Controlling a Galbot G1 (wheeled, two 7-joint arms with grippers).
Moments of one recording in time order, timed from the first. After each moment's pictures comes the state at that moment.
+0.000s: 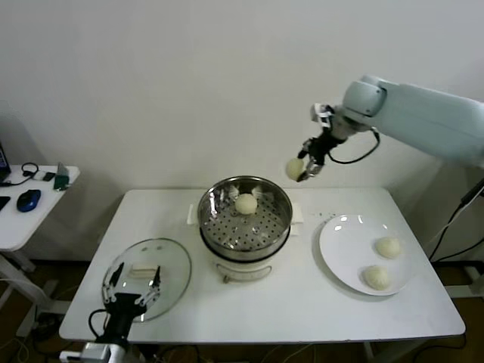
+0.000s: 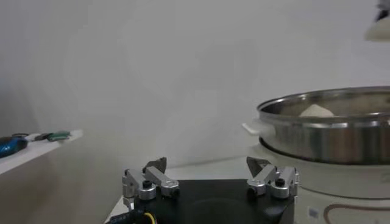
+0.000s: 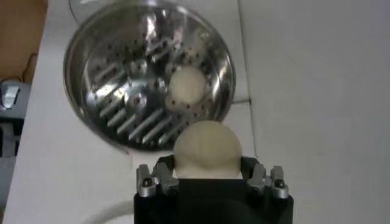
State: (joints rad) left arm 1.73 -1.42 -0.66 -2.08 -0.05 -0.05 0.03; right arm 0.83 1.08 -1.55 1.04 0.85 -0.31 -1.03
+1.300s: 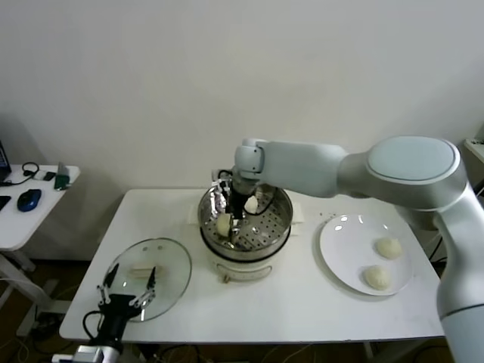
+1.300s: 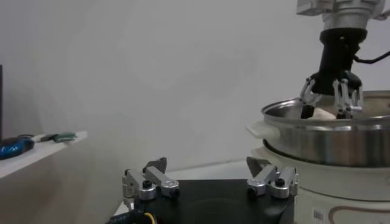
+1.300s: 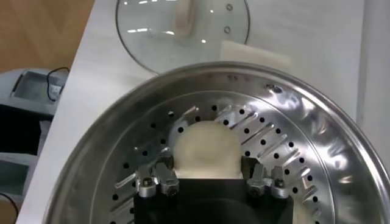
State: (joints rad) left arm 1.74 -1.39 -0.68 -2.07 -0.08 -0.08 0.03; right arm 0.58 1.47 -1.60 0.94 0.85 -0.38 -0.93
